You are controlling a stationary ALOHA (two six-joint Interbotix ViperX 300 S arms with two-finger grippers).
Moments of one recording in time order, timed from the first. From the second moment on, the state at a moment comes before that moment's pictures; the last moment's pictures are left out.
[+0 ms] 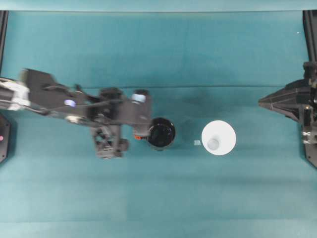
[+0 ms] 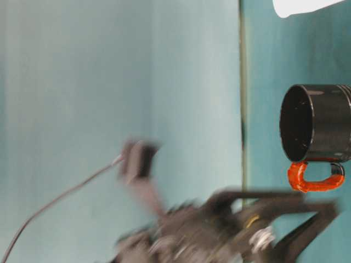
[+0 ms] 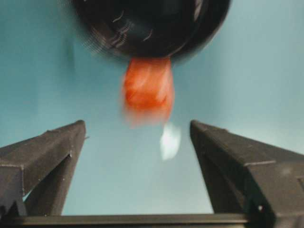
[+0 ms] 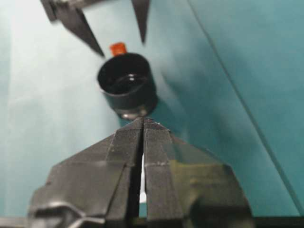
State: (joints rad) left arm 0.04 0.01 0.59 0.03 0.52 0.02; right arm -0.15 -1.04 1.16 0.07 0.27 0.18
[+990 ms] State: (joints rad) left arm 0.03 -0.40 0.80 0.03 0.55 0.02; right arm -0.16 -0.70 1.08 0.09 0.37 0.36
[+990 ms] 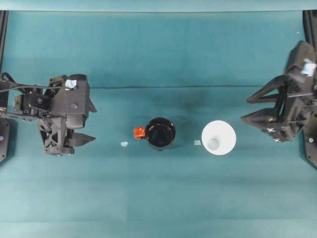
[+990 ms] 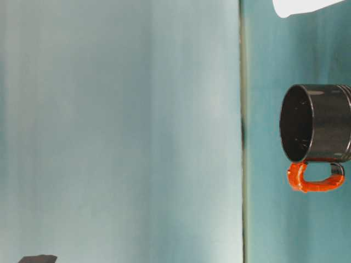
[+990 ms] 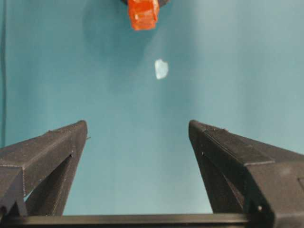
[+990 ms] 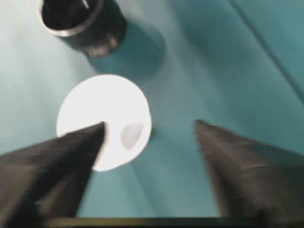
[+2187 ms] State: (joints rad) left arm 0.03 -0.43 0.83 0.03 0.58 0.01; right arm -0.15 -0.17 0.86 0.09 0.51 0.40
